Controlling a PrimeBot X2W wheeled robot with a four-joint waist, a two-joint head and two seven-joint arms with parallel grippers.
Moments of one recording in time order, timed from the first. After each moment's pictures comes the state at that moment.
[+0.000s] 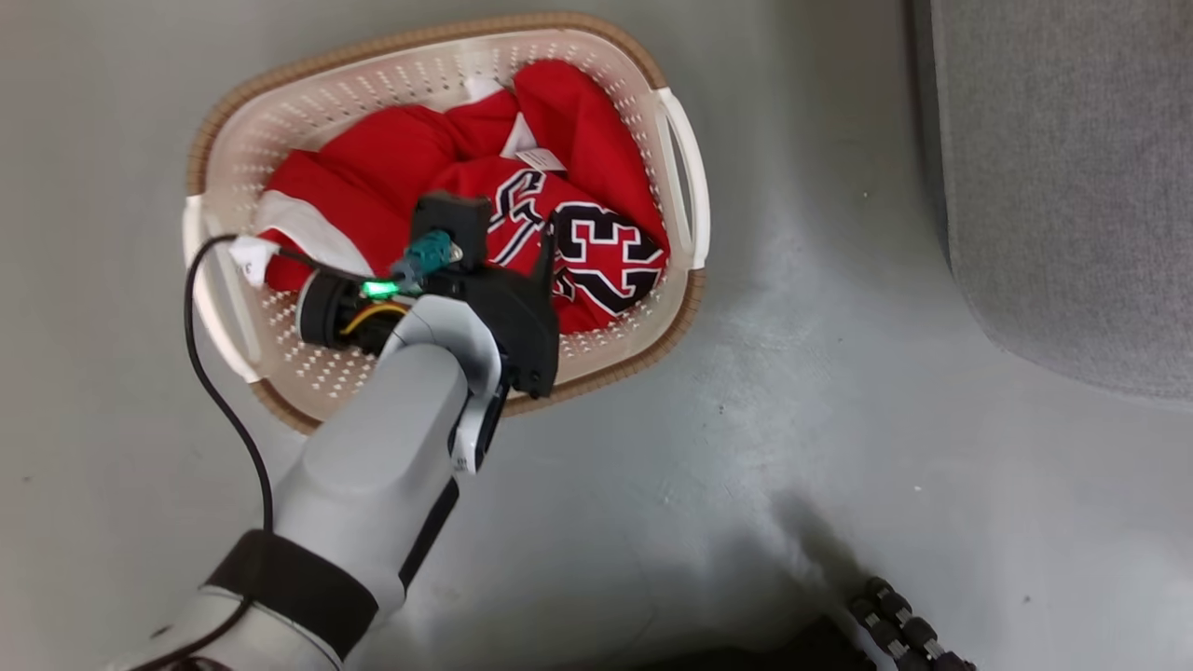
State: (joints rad) left arm -0.92 0.04 -0.84 0.89 -0.77 0.12 -0.10; right arm -0.66 -0.60 0.13 -0.02 0.51 0.12 -0.26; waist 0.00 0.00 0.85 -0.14
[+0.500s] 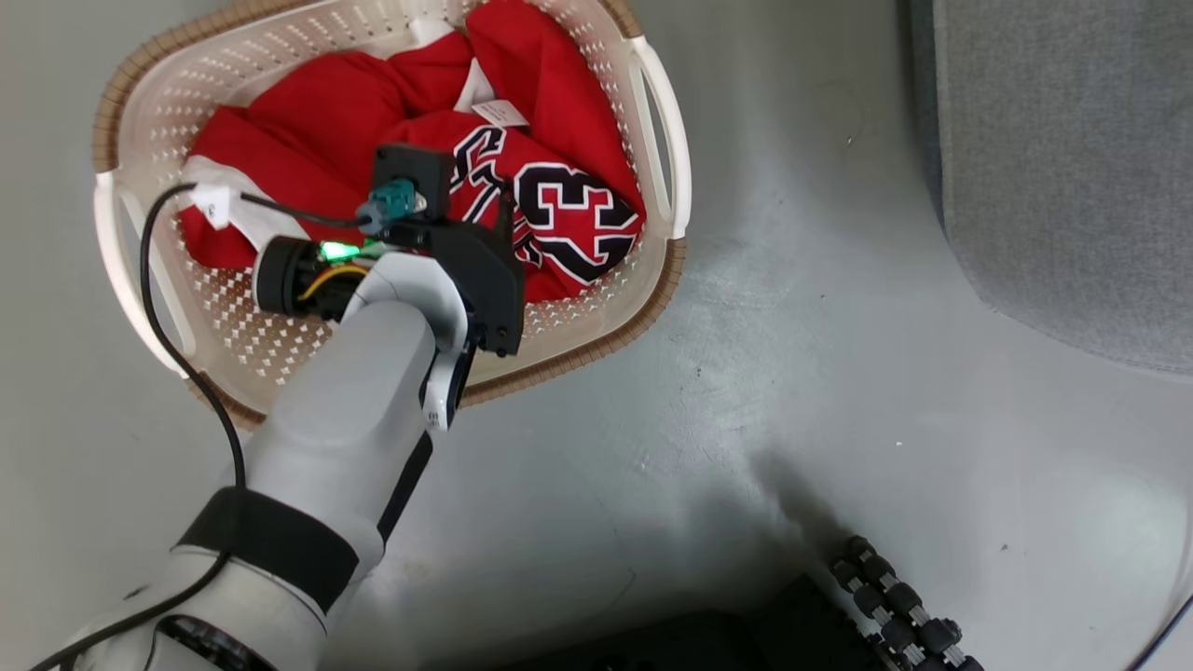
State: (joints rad) left arm -1.03 0.04 -0.86 1.02 -0.81 0.12 -0.05; right arm -0.68 -0.61 0.13 -0.12 0.53 0.12 -0.26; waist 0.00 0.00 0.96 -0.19
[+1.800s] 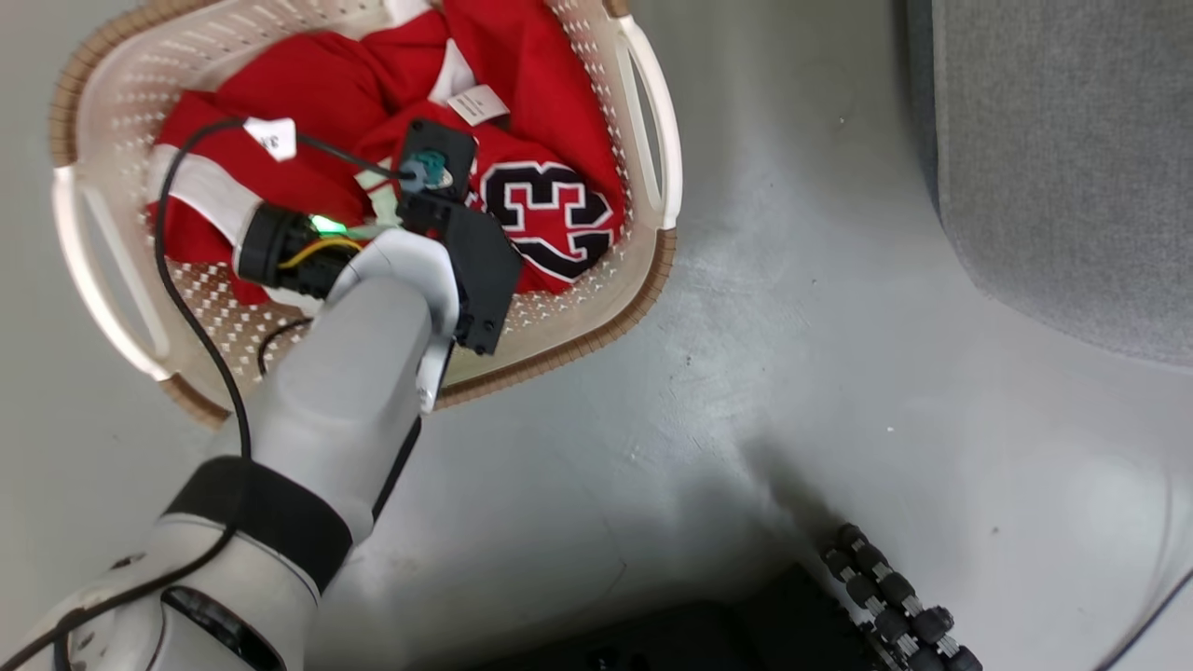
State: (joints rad) left arm -1.12 0.04 -0.99 1.12 -0.74 0.12 0.13; right arm -0.70 -0.60 0.19 -0.11 0.55 0.12 -0.26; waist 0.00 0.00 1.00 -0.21
